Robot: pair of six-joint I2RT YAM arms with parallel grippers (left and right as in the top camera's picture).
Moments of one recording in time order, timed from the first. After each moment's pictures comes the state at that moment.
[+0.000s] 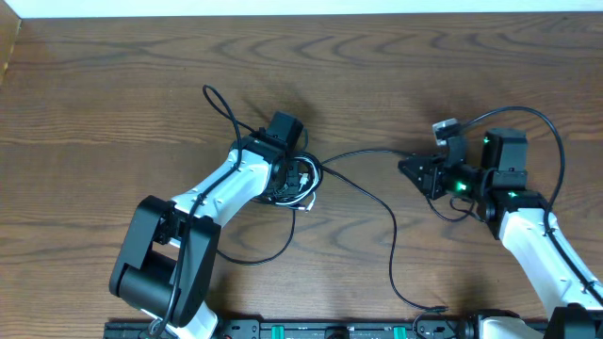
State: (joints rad) left arm -0.44 1.78 1.04 -0.67 -0.04 -0.46; right arm 0.01 1.34 0.64 -0.15 -0.78 0.08
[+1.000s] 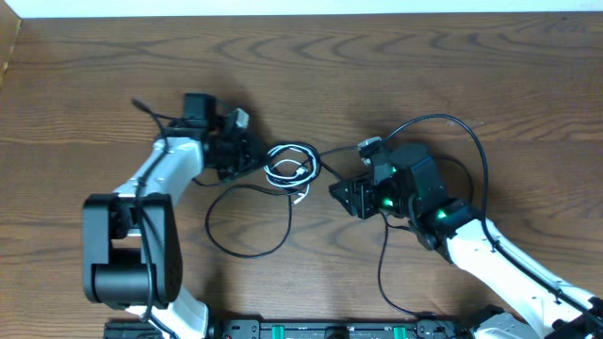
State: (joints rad) left arm 0.00 1.79 1.04 -0.54 0.69 -0.35; right arm 0.54 1.34 0.64 0.00 -0.42 0.45
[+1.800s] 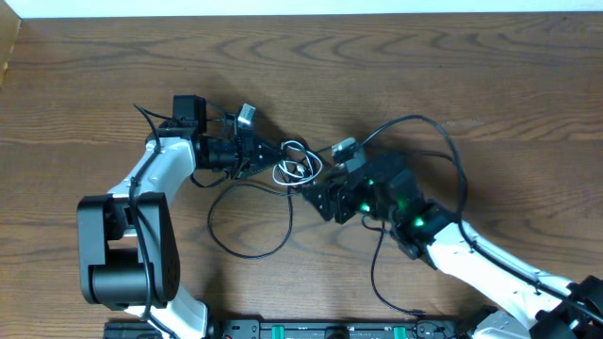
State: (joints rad) left arm 0.01 1.79 1.04 -0.58 1.17 -0.27; right arm 0.68 1.41 0.64 0.20 -0.38 0.42
